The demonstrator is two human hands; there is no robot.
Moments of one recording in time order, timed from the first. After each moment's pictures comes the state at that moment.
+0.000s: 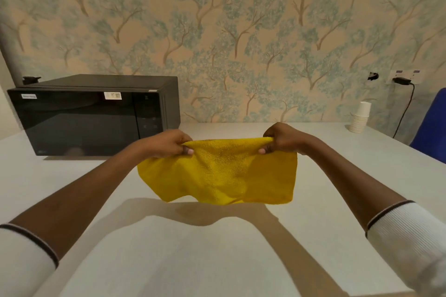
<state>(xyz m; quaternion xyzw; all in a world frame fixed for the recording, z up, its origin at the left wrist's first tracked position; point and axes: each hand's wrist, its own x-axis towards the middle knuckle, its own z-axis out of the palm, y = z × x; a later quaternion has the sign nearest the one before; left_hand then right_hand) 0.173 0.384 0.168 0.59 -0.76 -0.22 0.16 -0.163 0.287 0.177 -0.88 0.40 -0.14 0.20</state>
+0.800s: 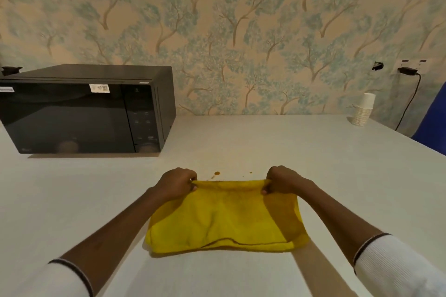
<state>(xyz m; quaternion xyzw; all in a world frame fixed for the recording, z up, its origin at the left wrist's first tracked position) 0.161 0.341 0.021 0.65 -0.75 -0.07 0.11 -0.165 0.256 0.038 -0.85 0.52 0.03 0.09</state>
